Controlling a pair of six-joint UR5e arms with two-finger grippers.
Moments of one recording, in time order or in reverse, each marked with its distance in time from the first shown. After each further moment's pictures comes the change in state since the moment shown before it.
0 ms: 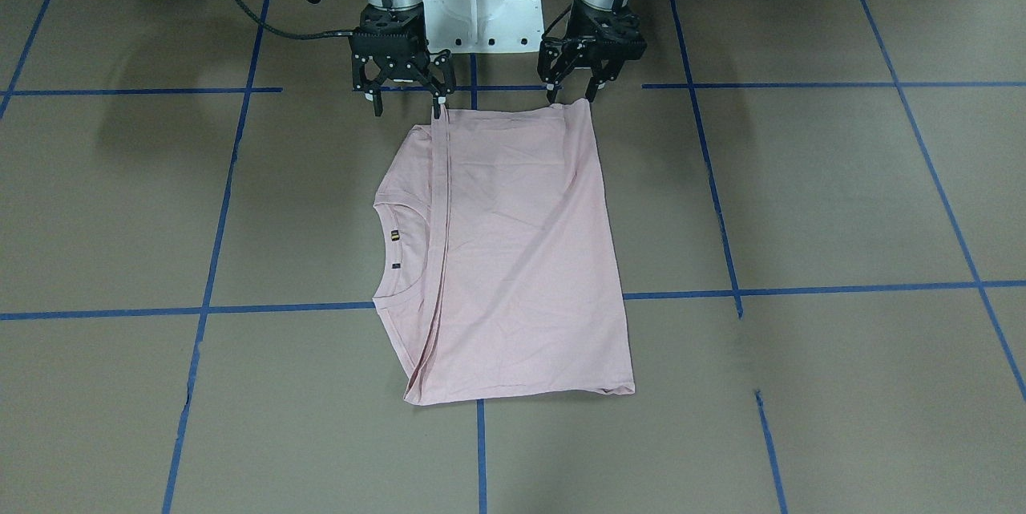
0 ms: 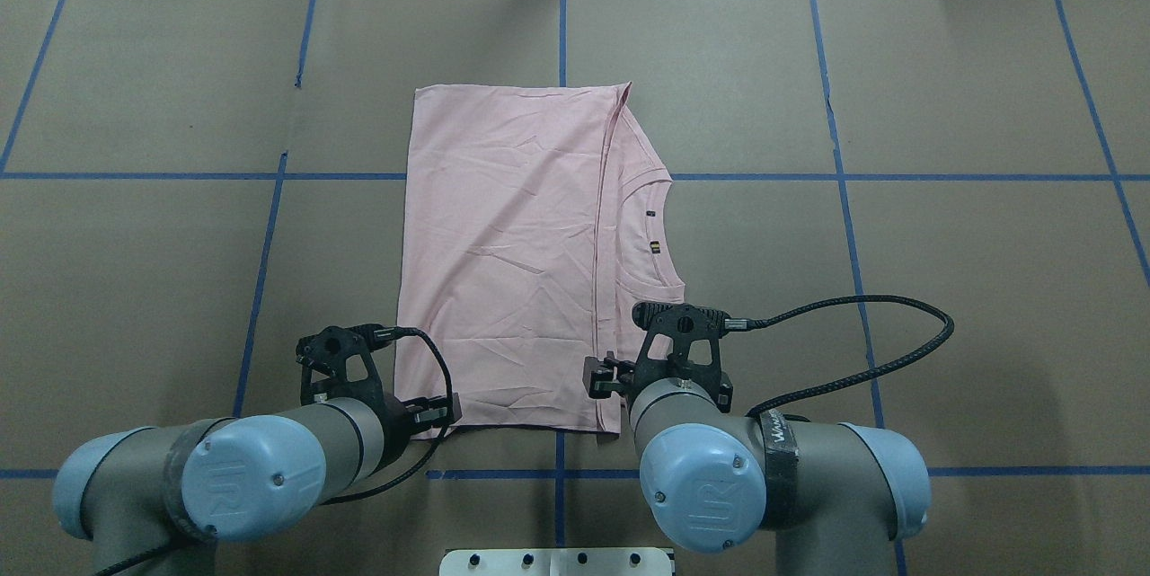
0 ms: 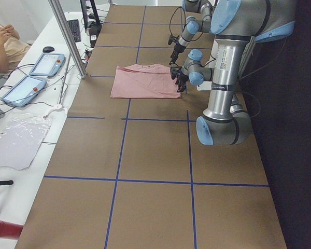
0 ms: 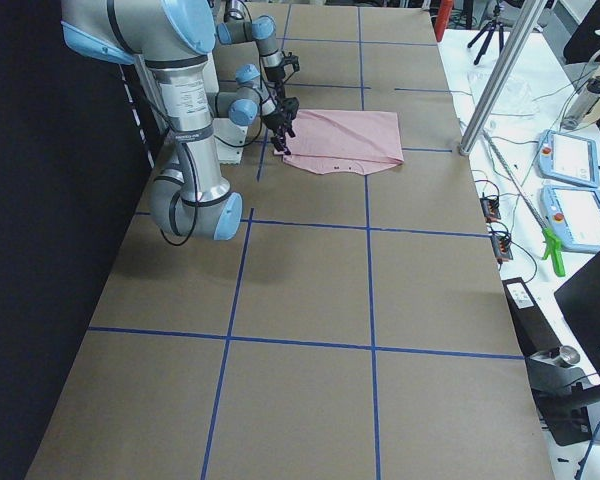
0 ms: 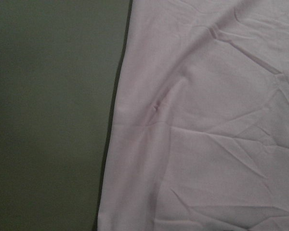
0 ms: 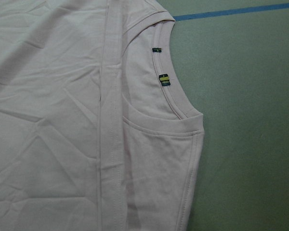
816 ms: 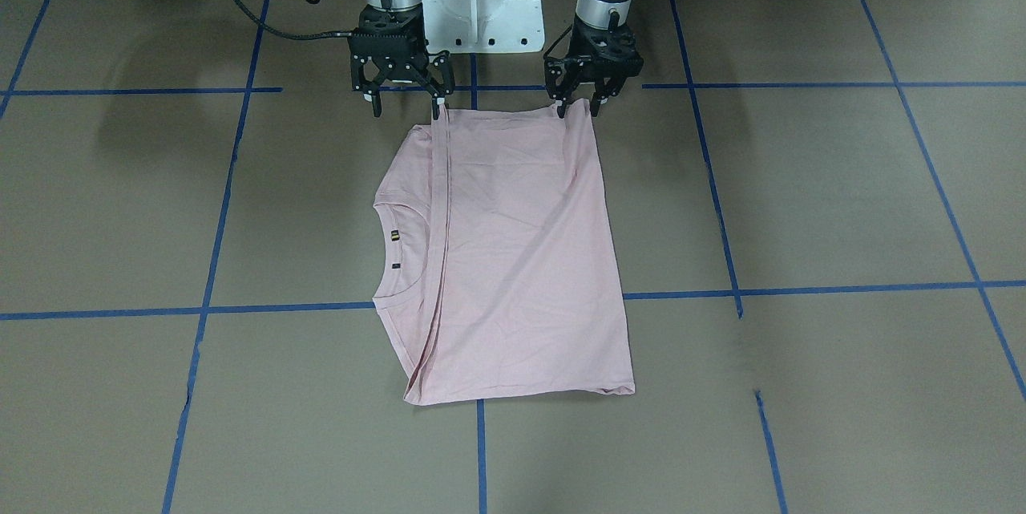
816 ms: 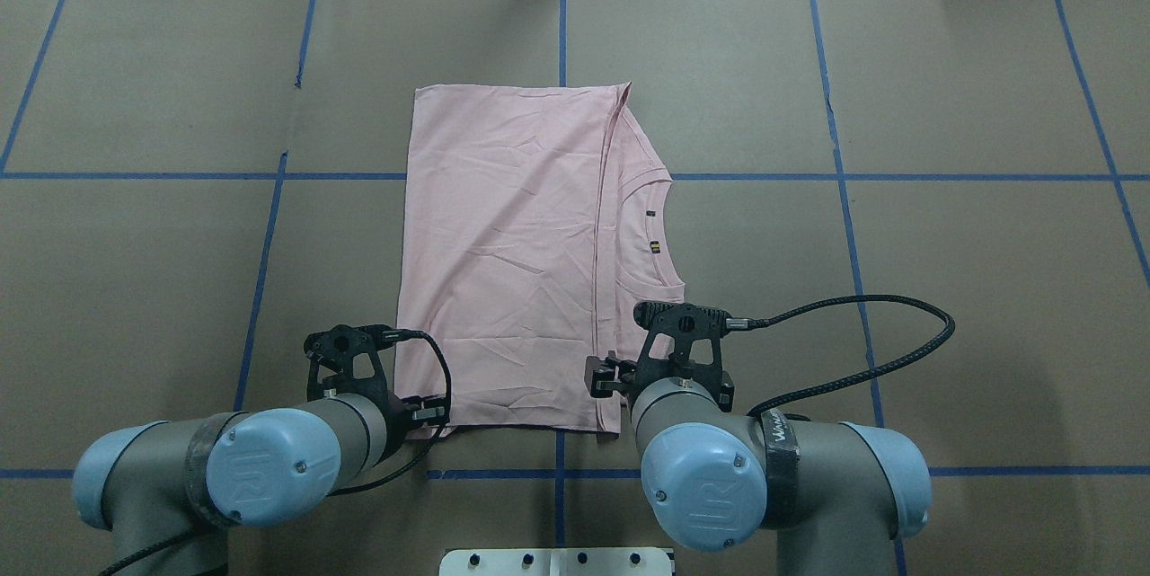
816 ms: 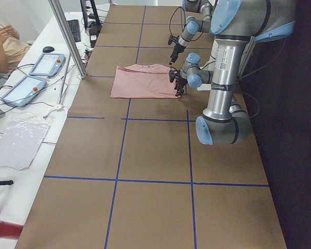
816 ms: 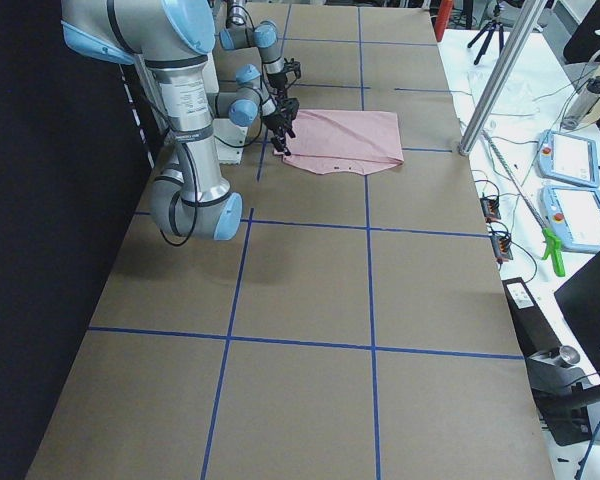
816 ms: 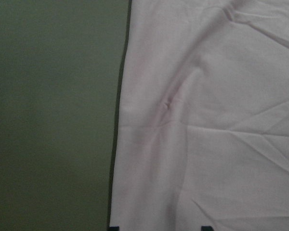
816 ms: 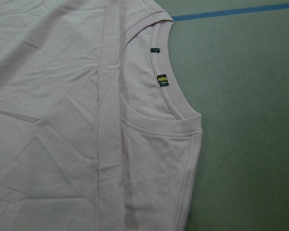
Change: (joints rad) left arm -0.008 0.006 0.049 -0.002 -0.007 0.054; right arm 0.001 -0.003 0.000 0.000 -0.001 0.000
